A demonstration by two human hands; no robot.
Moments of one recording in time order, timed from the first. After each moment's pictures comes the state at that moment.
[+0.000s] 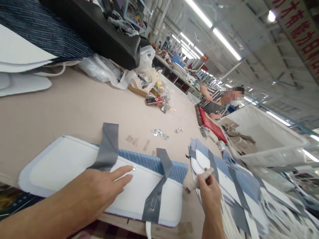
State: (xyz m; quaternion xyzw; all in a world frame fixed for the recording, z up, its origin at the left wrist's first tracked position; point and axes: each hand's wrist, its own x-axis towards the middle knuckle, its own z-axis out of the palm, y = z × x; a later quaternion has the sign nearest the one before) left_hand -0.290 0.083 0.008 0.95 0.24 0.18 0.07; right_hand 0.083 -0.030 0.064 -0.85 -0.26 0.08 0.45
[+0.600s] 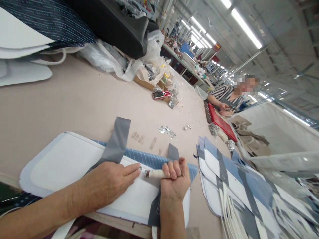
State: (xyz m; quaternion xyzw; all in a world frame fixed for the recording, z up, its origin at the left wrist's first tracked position) left_hand -0.268 0.111 0.004 0.97 0.18 0.16 0.05; right_hand -0.059 0.064 0.038 -0.45 -0.12 0.37 0.80
